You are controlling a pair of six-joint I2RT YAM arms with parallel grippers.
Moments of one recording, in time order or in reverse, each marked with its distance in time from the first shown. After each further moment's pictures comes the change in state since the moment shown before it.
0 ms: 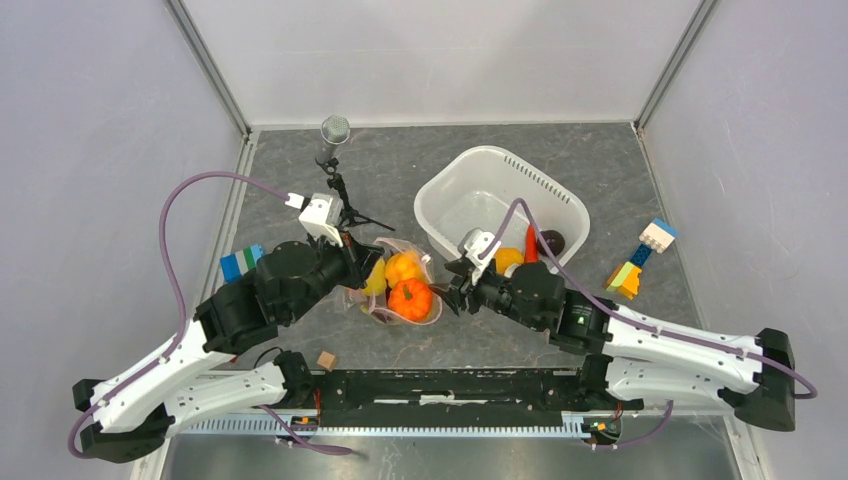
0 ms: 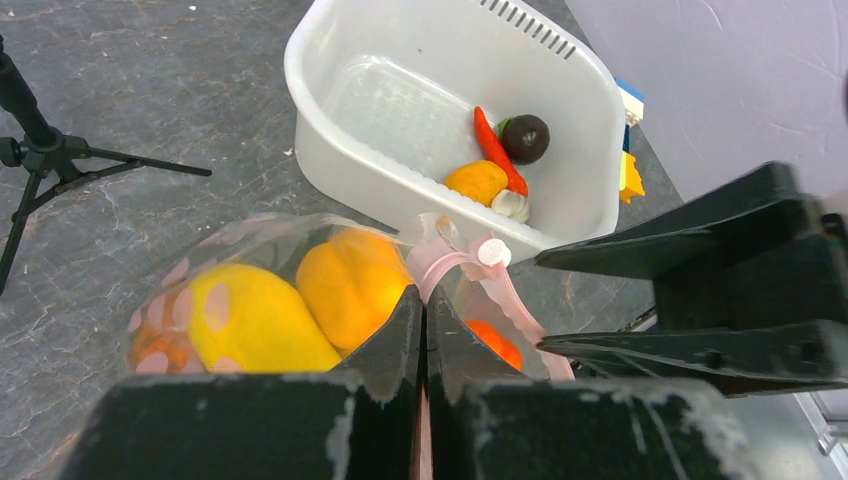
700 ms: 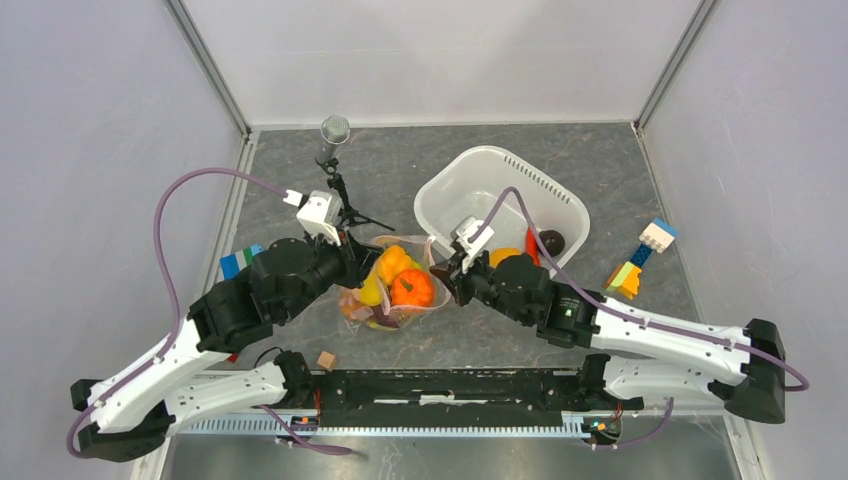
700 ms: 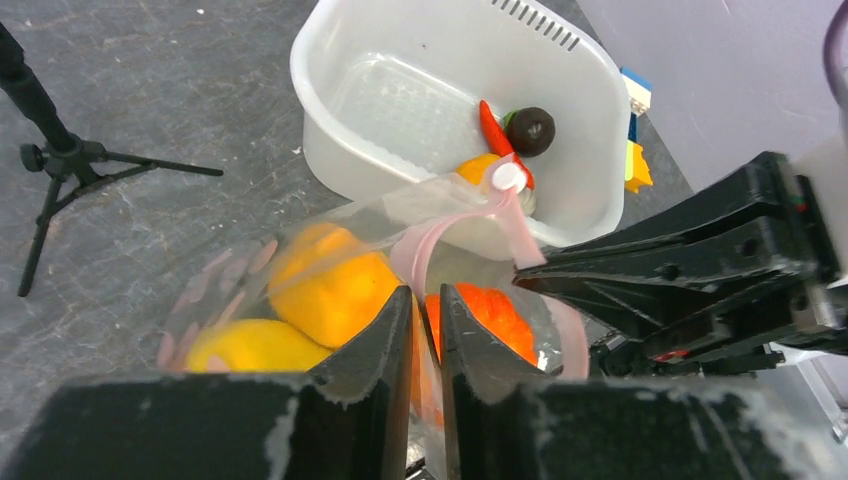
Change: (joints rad) left arm 0.000 0.002 0.024 -0.034 0.008 0.018; right arm 0.000 0.129 0.074 -0.056 0.100 0.110
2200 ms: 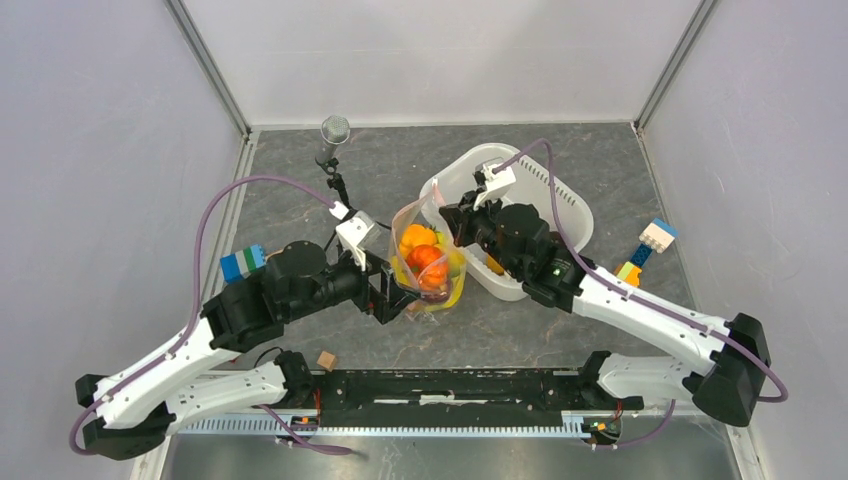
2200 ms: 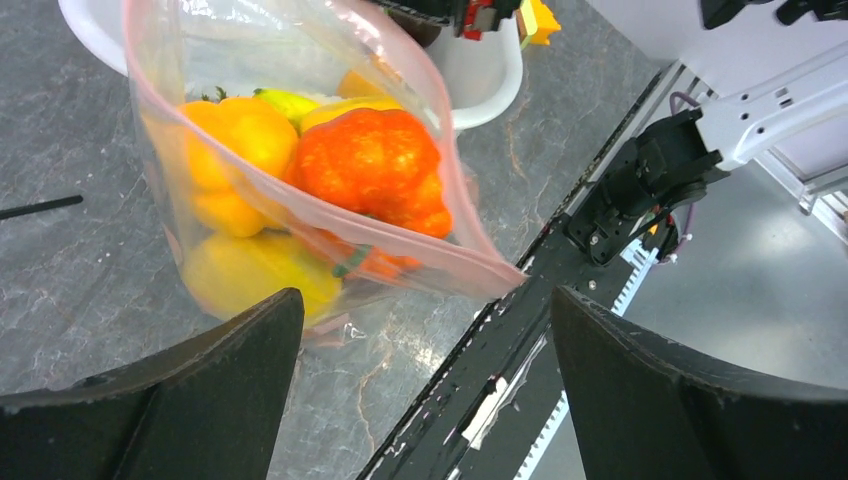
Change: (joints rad) left arm -0.008 0.020 -0.042 0.022 0.365 0.212; right arm -0.258 0.119 0.140 0.091 0.028 0.169
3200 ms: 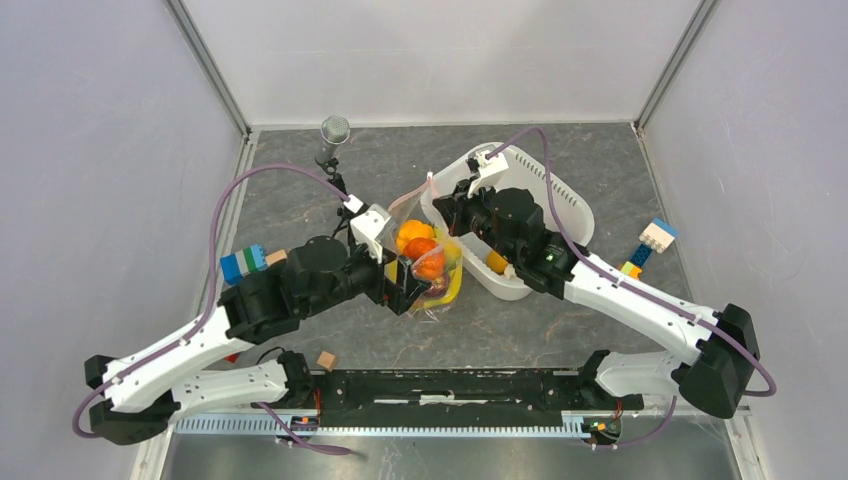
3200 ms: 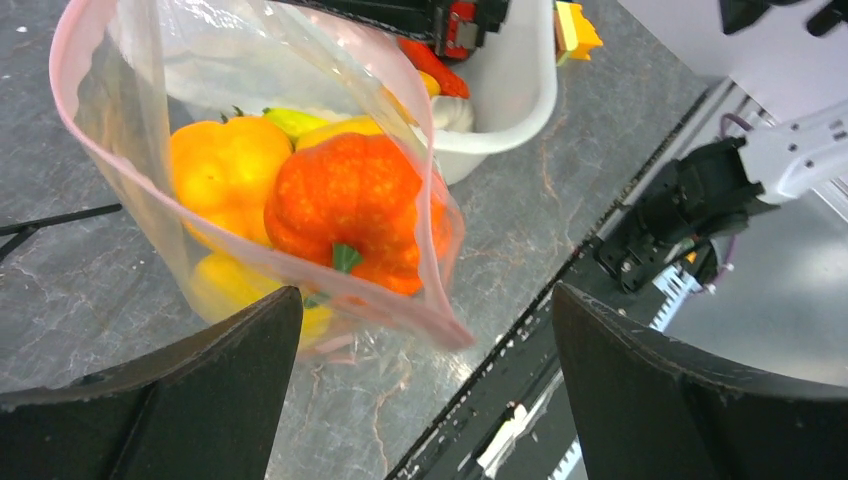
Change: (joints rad) left arm -0.059 0.089 0.056 0.015 -0.124 -0.001; right arm -0.061 0.085 0.081 -0.011 -0.093 0.003
